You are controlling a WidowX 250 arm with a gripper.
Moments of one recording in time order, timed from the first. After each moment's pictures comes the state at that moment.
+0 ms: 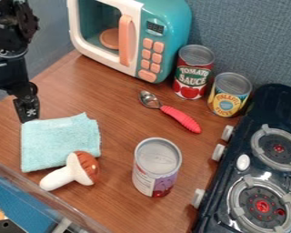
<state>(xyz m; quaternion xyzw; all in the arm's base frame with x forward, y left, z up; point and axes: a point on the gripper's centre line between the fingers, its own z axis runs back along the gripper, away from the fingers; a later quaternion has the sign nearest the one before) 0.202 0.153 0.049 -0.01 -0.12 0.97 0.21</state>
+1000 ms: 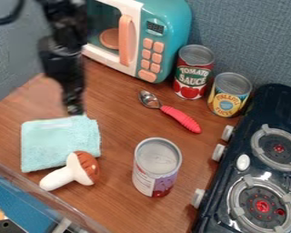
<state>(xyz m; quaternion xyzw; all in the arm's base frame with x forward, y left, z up) 0.274 0.093 0.048 -0.04 -0.11 0.87 0.47</state>
